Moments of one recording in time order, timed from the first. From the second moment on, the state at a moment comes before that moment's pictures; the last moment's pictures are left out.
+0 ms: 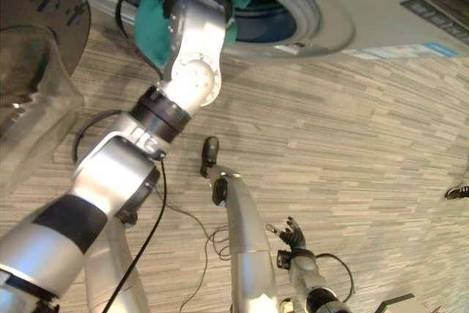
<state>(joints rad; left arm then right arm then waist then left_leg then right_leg) -1.42 0.07 -0.46 0.69 -1.21 -0.54 0.37 -0.15 -0.27 0.34 0.90 0.54 -0.19 -0.17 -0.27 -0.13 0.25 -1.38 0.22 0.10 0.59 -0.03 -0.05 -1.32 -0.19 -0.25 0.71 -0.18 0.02</state>
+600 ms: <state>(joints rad) -0.28 0.46 -0.54 0.11 -0.91 -0.39 0.08 -0.19 -0.32 0.24 0.76 0.66 -0.25 -0.10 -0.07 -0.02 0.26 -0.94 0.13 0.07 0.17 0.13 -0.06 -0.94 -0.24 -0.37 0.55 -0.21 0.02</state>
